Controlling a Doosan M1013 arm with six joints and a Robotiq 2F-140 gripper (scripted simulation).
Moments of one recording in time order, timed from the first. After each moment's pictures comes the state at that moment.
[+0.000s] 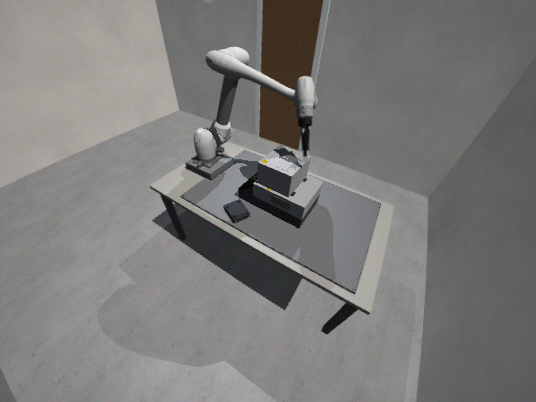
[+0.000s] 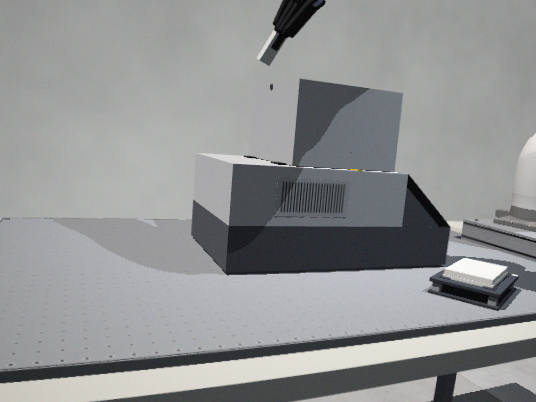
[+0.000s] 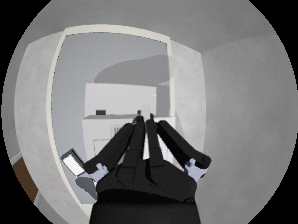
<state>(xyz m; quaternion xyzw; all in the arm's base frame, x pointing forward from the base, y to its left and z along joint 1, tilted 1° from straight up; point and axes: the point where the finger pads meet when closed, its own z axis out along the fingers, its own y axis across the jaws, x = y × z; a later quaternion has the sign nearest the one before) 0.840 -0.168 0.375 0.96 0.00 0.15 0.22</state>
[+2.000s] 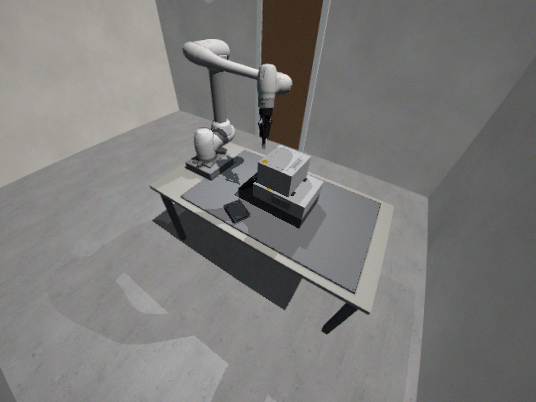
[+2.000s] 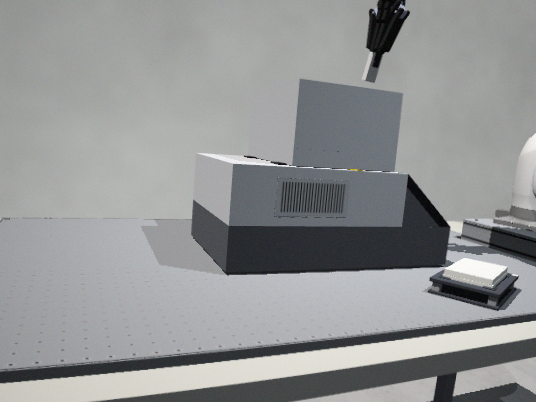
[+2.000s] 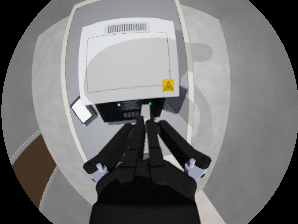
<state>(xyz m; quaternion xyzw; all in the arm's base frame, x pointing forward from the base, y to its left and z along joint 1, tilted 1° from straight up) 0.577 -0.146 0.373 0.99 -0.07 0.05 0.09</state>
